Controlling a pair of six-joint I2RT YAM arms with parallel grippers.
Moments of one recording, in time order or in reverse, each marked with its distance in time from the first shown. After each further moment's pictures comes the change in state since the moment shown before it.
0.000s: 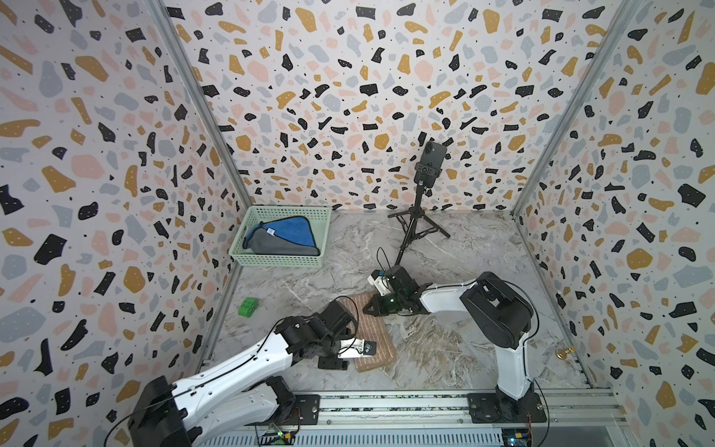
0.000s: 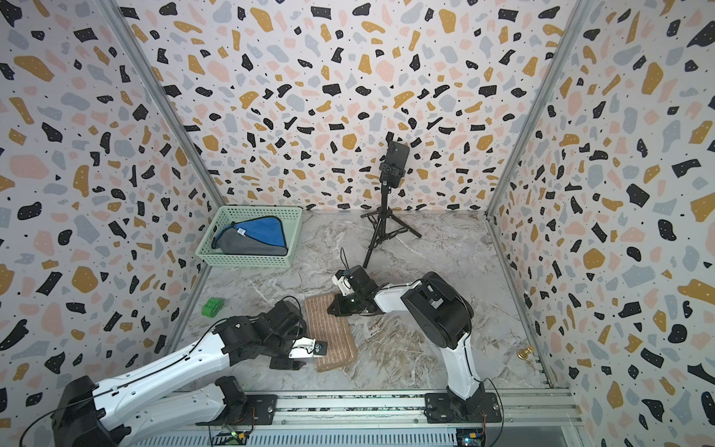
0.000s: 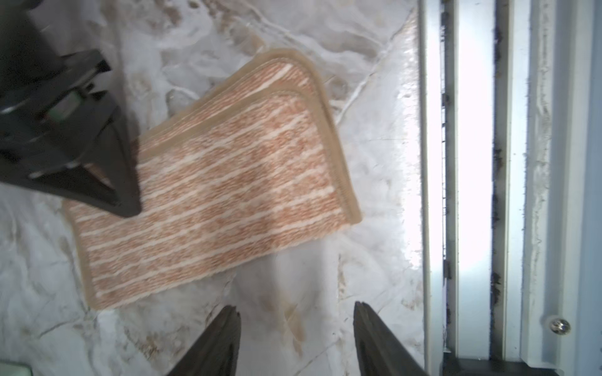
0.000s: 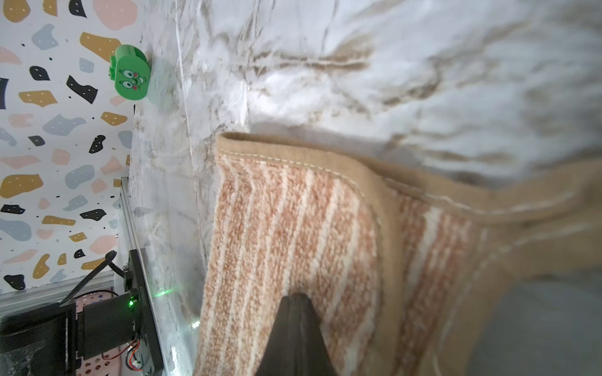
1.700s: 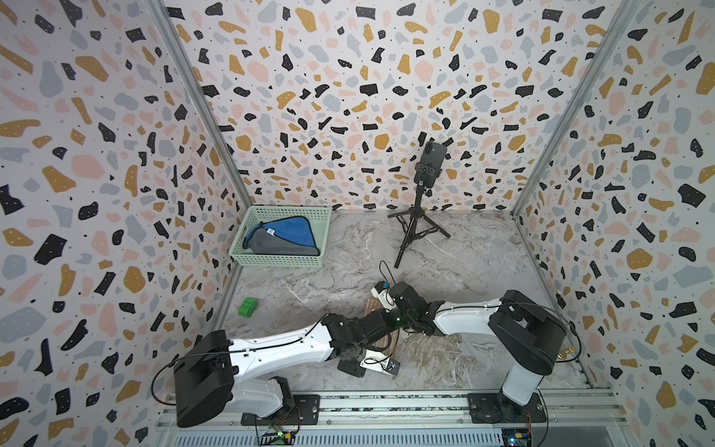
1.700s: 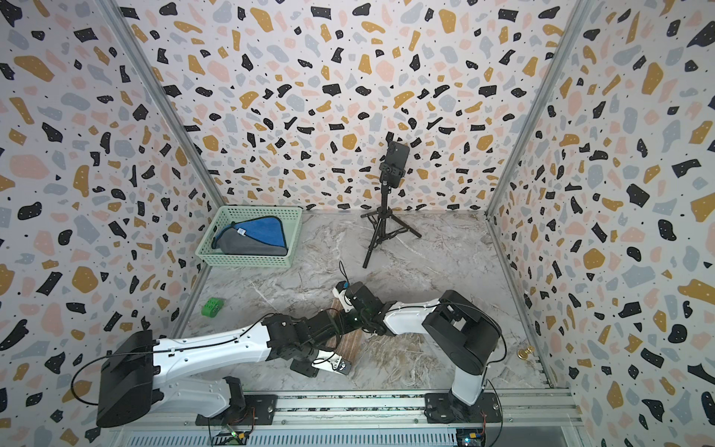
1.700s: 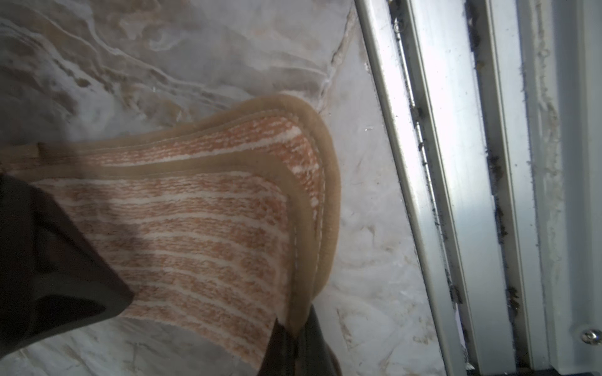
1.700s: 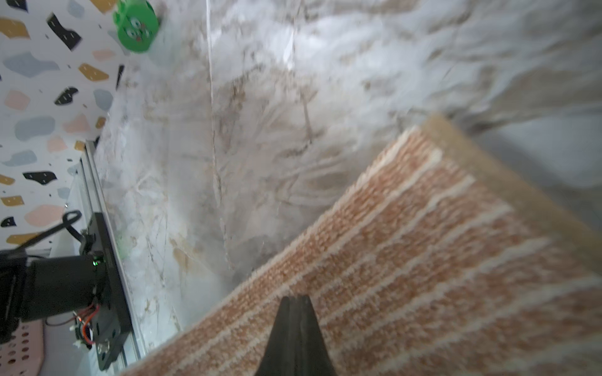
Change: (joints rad) left arm -0.192 0.270 0.135 0.008 -0.113 0.063; right arm 0.158 -0.222 -0.209 0.002 0.166 -0.081
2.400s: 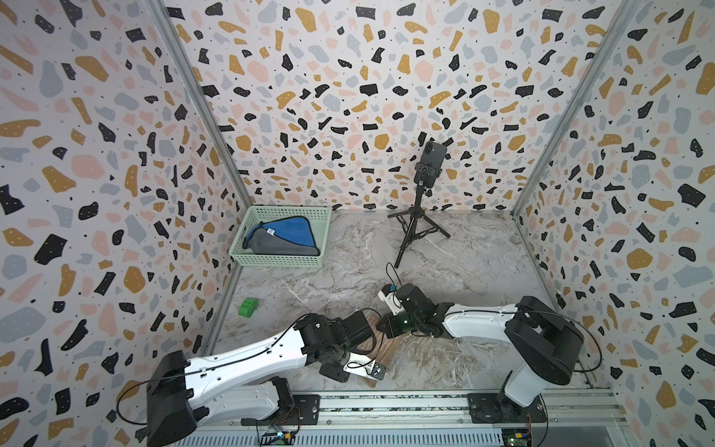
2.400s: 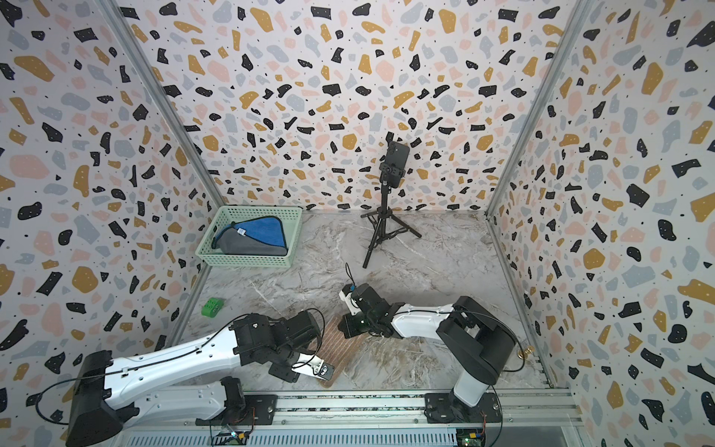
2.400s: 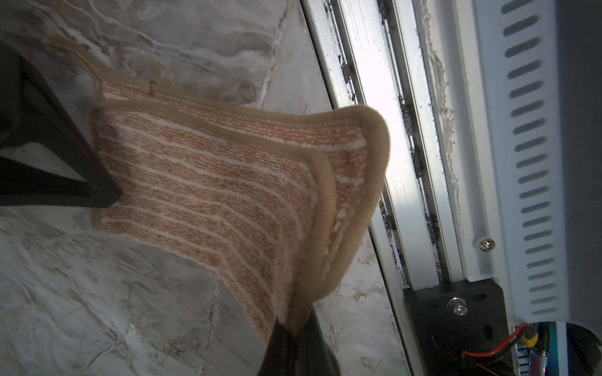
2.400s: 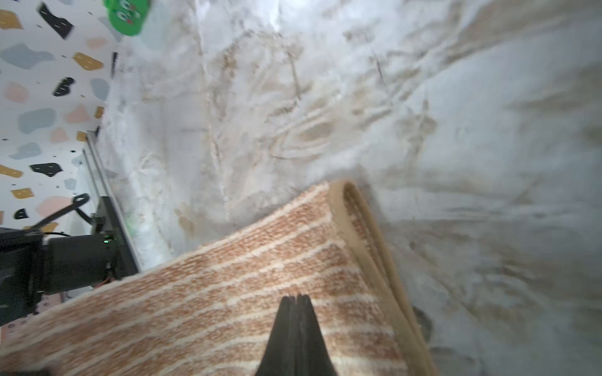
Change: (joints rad) left arm 0.000 -0.174 0.040 -0.234 0.000 0.000; right arm -0.031 -0.071 -0.056 -0.082 -0.016 0.027
